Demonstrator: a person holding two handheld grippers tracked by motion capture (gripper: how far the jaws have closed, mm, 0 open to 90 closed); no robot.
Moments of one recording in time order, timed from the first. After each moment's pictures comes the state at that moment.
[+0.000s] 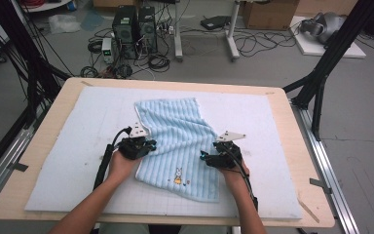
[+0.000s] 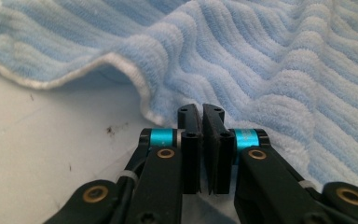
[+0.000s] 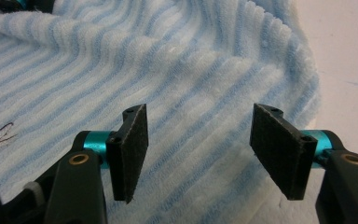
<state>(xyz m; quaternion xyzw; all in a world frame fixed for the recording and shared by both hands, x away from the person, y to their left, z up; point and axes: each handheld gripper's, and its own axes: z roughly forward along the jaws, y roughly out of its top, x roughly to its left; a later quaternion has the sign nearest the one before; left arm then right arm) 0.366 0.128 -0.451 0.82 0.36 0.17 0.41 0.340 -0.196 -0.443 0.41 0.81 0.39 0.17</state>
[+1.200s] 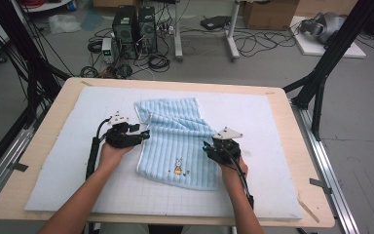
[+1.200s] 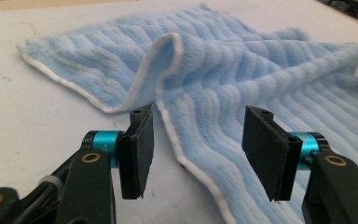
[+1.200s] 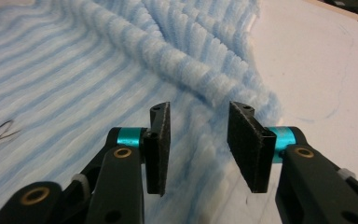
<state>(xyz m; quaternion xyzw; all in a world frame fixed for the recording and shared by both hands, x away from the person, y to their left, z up) 0.379 0.174 -0.437 0.74 0.42 0.16 0.50 0.341 -0.189 -0.435 0.41 0.79 0.38 0.25</state>
